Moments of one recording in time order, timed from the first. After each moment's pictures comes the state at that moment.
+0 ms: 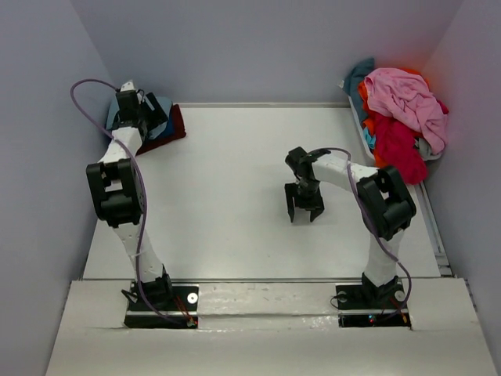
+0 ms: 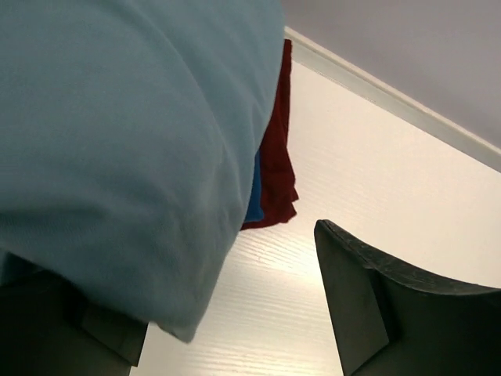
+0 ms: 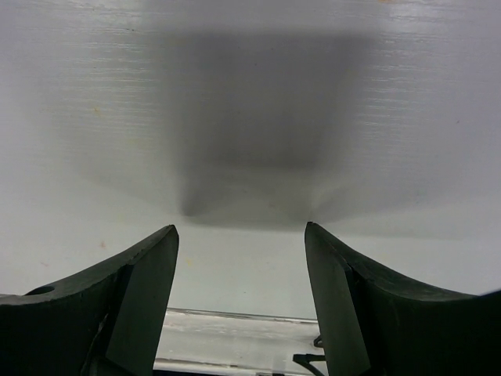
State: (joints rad) left arm 0.16 2.04 1.64 -0.14 0.10 -0.39; right arm 0.53 1.92 1.33 -0.97 -0.08 0.49
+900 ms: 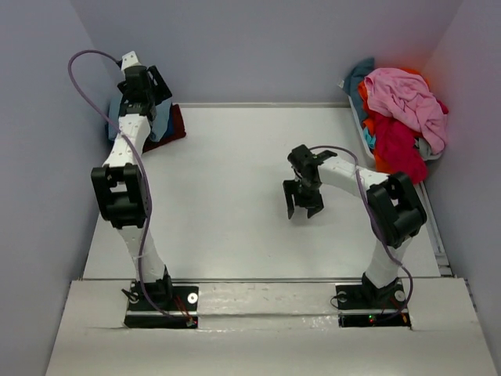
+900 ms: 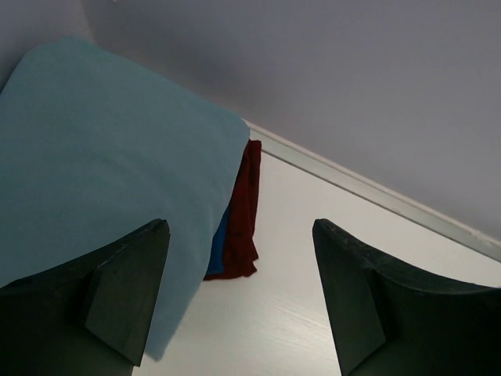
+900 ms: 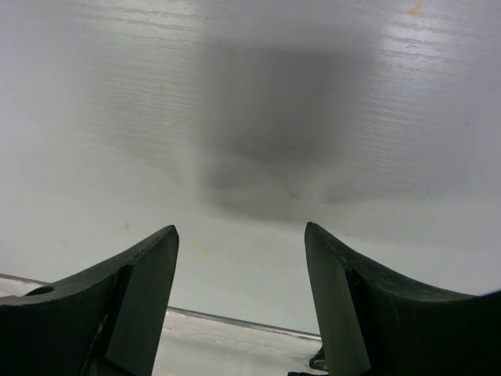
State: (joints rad) left arm 0.04 1.89 1.72 -0.16 -0.17 -0.36; right arm 0.53 1.83 1.27 -0.88 -0.12 0.45
